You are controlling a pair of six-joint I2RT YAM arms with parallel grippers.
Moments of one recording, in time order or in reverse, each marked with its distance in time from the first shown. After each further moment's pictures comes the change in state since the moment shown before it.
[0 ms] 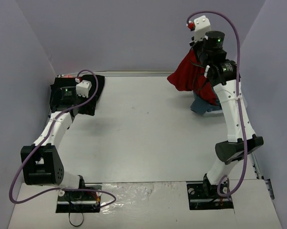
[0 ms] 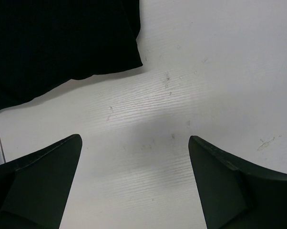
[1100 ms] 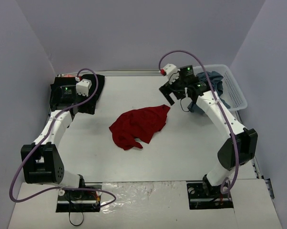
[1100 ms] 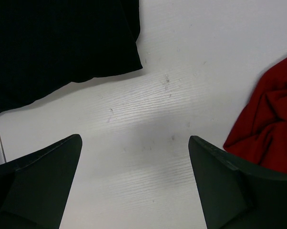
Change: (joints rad) left arm 0.000 0.005 0.016 -0.008 0.002 0.002; right arm 0.171 -0.074 -0.598 0.002 -0.331 -0.062
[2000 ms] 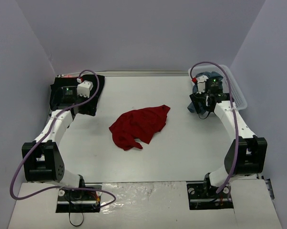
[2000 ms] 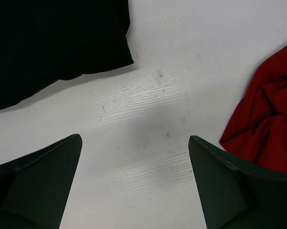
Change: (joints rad) left arm 0.000 0.029 0.003 -0.015 0.033 0.008; right arm -0.368 -0.120 -0.335 0.097 0.236 0.022
